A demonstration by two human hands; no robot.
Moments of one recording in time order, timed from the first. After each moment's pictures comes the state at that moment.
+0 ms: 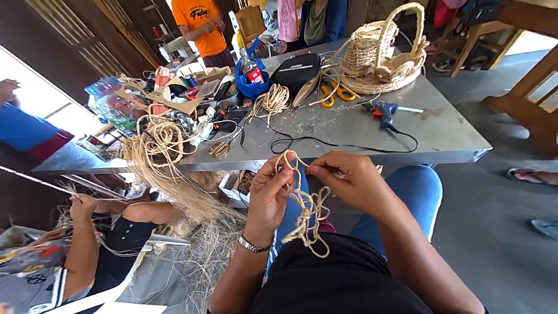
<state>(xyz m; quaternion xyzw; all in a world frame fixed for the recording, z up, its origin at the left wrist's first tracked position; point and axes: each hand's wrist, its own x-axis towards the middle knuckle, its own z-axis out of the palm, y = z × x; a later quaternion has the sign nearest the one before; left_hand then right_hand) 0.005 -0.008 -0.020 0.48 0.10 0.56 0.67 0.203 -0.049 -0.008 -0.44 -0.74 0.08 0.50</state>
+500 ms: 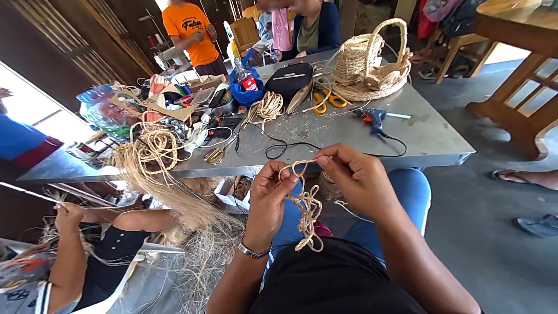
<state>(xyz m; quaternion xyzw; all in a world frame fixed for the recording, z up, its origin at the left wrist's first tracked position) 0.014 -0.013 -0.013 0.56 0.13 0.56 0.60 0.204 -0.064 0.005 -0.44 -0.68 0.09 0.58</state>
